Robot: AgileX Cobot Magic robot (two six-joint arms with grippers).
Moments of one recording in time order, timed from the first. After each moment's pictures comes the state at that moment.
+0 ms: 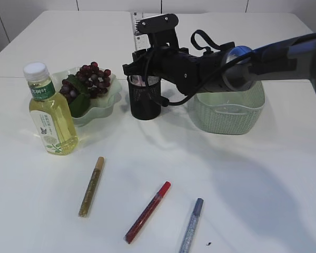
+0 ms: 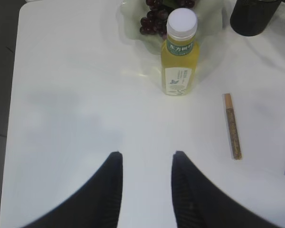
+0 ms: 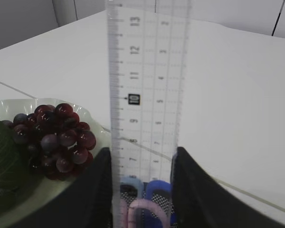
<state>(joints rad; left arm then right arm) -0.42 0.96 -1.24 0.30 1.26 -0.32 0.48 2.29 -1.69 0.24 -0.27 -0.28</state>
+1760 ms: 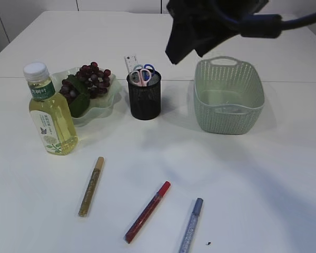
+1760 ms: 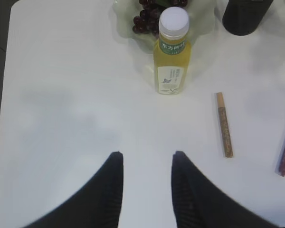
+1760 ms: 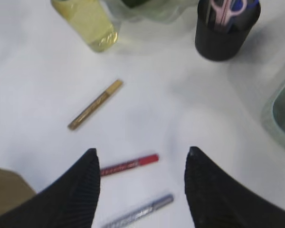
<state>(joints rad) -0.42 0.96 -1.24 0.27 1.26 -0.32 0.48 1.65 -1.69 0.26 1.17 -0.22</state>
